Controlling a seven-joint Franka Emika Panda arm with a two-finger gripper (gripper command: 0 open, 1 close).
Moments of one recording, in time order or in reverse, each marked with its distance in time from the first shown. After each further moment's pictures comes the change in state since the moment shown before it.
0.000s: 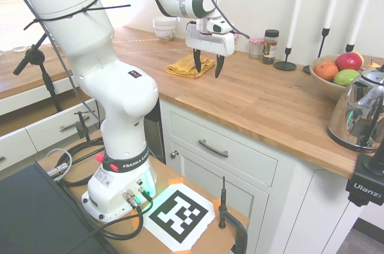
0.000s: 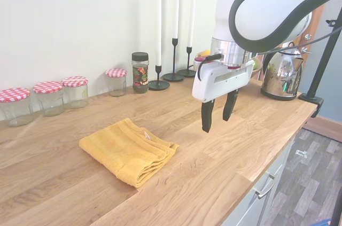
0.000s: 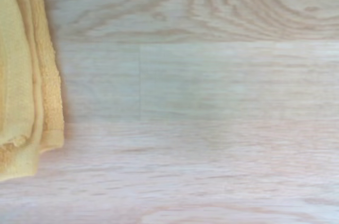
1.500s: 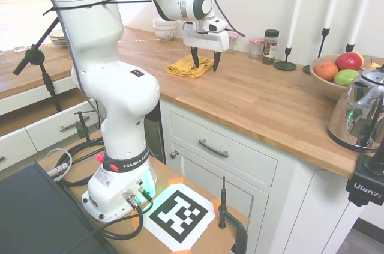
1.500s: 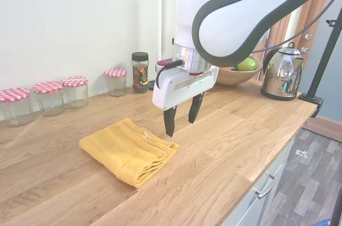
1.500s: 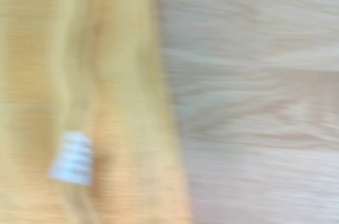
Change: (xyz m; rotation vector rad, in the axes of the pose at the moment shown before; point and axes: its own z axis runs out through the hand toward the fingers) arm -0.028 -0.096 0.009 0.047 0.077 -0.086
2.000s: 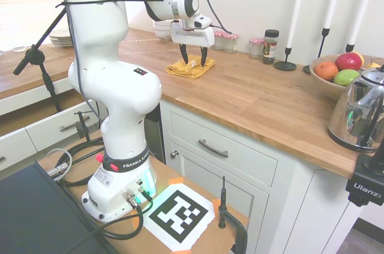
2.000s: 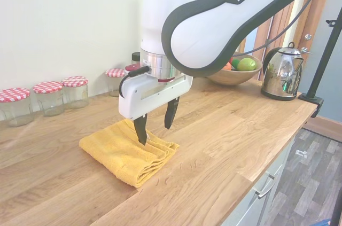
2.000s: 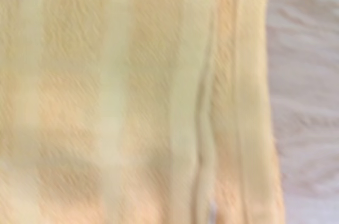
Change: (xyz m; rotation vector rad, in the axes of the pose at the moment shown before) arm -0.022 -0.064 0.004 -0.002 0.027 -0.027
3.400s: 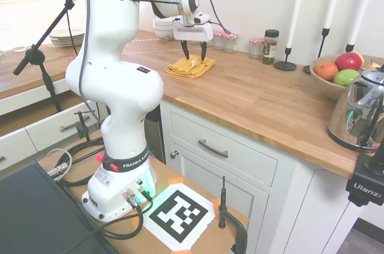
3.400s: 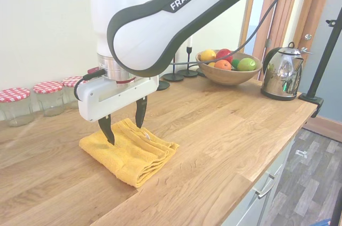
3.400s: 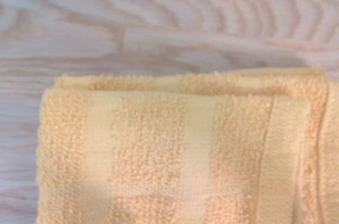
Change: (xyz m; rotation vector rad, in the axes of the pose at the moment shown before) arm 0.013 -0.077 0.016 -0.051 0.011 0.003
